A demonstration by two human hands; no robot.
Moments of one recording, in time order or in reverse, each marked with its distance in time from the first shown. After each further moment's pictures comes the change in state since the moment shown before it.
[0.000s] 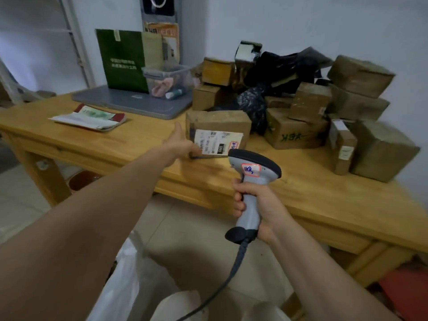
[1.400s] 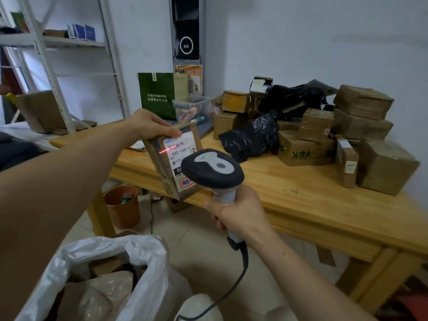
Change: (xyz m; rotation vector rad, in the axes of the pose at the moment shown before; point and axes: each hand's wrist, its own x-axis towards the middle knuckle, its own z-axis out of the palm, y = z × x) left_hand -0.116 0.053 -0.148 0.293 0.199 0.116; right_hand -0.086 0.022 0.071 -0.862 -0.072 -0.545
